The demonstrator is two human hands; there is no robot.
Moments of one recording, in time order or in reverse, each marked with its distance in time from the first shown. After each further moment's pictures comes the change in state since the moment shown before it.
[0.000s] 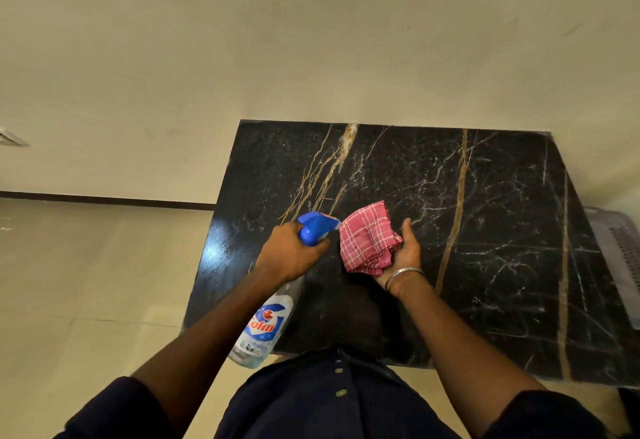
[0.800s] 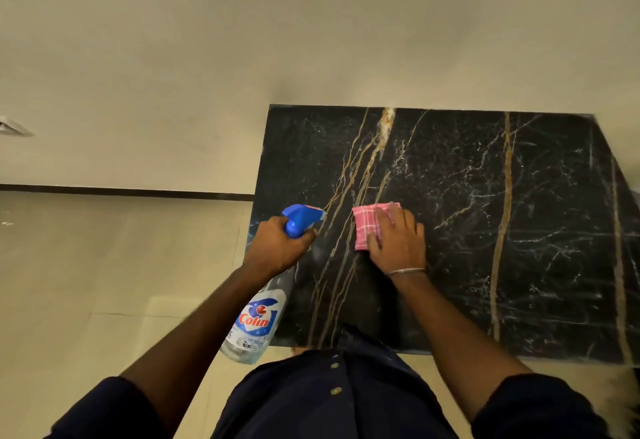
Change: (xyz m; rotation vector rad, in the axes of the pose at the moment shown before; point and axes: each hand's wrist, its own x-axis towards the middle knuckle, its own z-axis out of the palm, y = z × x) left_hand 0.017 -0.107 -0.082 -0.055 0.011 -0.014; right_hand 0.048 0.078 0.042 -2.284 0.500 -0.778
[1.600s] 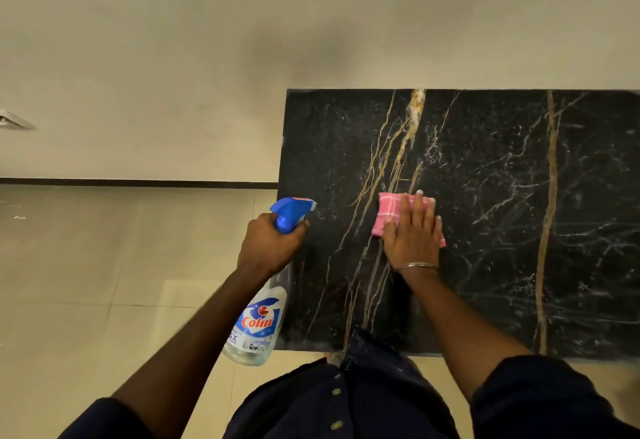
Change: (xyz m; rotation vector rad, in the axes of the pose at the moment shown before) left_hand 0.021 -0.043 -0.045 -0.027 0.097 -0.081; right_hand 0.016 -0.042 0.043 0.079 -0.062 0.199
